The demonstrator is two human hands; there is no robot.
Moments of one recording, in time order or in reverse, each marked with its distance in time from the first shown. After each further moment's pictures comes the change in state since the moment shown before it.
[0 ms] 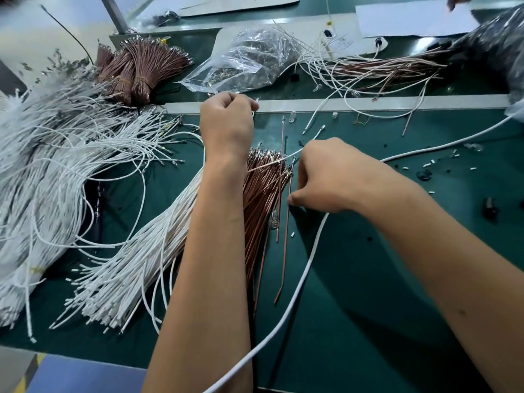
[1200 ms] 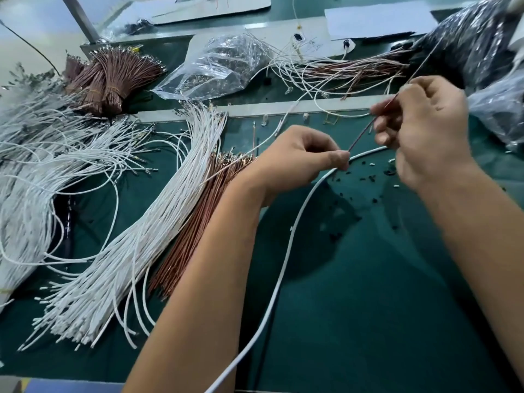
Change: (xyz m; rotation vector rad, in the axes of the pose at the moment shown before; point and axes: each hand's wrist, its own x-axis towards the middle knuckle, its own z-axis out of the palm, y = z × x) left_hand -0.056 -0.005 0.055 0.225 -0.940 0.124; right_hand -0.017 0.102 -0.028 1.471 0.793 0.106
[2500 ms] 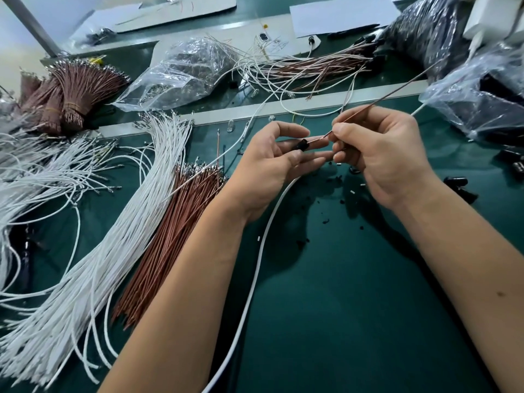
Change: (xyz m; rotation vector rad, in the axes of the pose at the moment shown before) left_hand 0.014 -0.005 0.033 -0.593 0.113 0.026; right_hand -0.007 0.018 -0.032 -0.018 -0.190 0.087
